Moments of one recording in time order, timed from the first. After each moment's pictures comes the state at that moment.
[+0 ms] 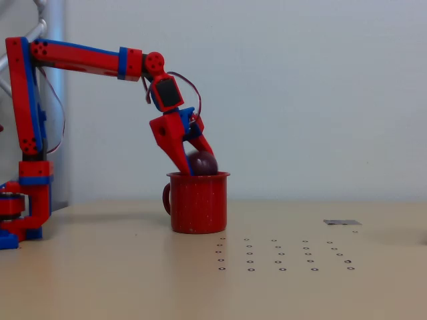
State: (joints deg) arm -16.5 89.8 92.0 62.1 -45.6
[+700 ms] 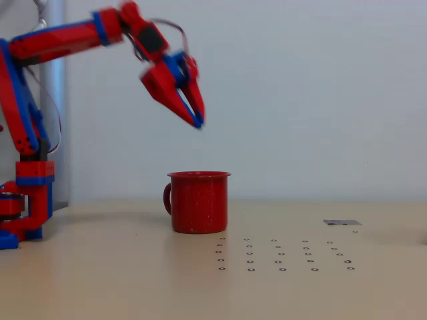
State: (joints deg) arm -6.3 104.1 79.1 73.8 -32.3
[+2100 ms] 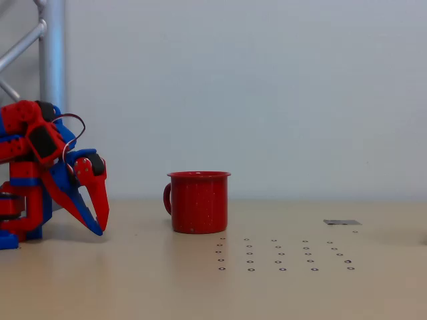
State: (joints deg) arm 5.2 184.6 170.2 73.5 -1.3
